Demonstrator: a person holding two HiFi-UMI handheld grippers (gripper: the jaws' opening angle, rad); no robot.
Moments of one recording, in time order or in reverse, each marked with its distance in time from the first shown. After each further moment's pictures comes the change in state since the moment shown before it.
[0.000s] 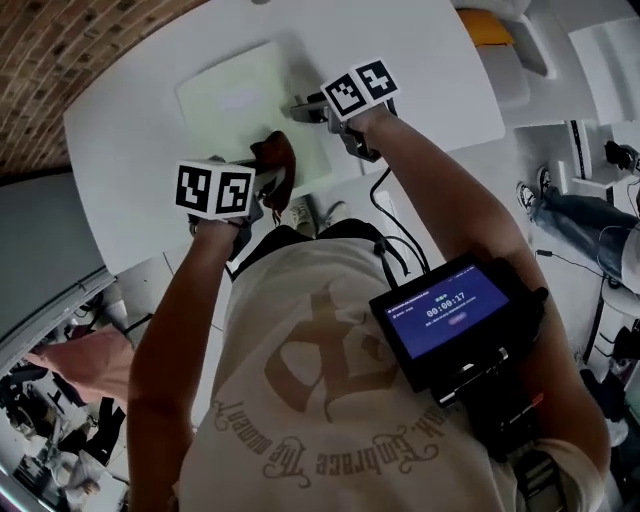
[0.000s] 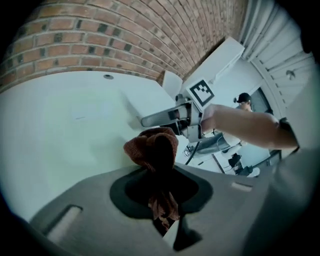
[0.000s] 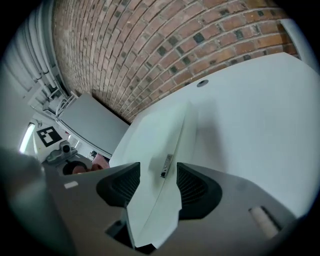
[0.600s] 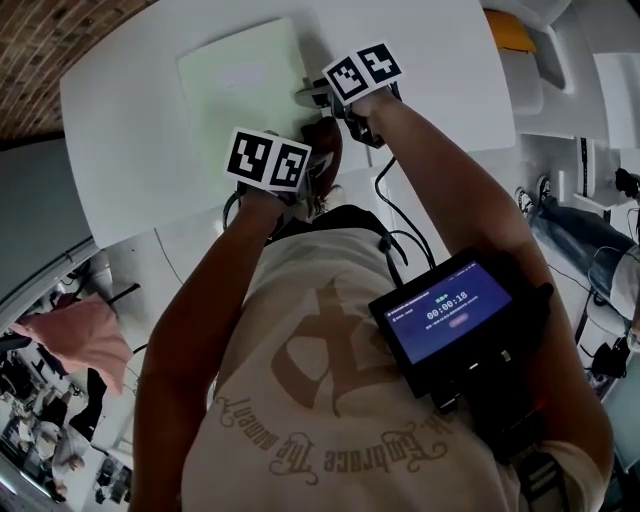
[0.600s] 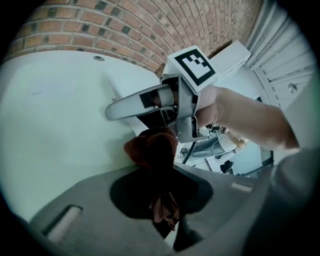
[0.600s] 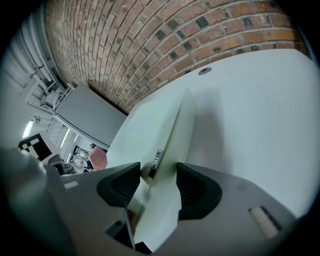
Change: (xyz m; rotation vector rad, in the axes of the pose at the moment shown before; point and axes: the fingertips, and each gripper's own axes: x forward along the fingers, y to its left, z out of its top) left arm 0.065 -0.042 0.002 -0.057 0.014 -0.083; right arm 0.015 -0.001 -0.006 -0.035 0.106 -0.014
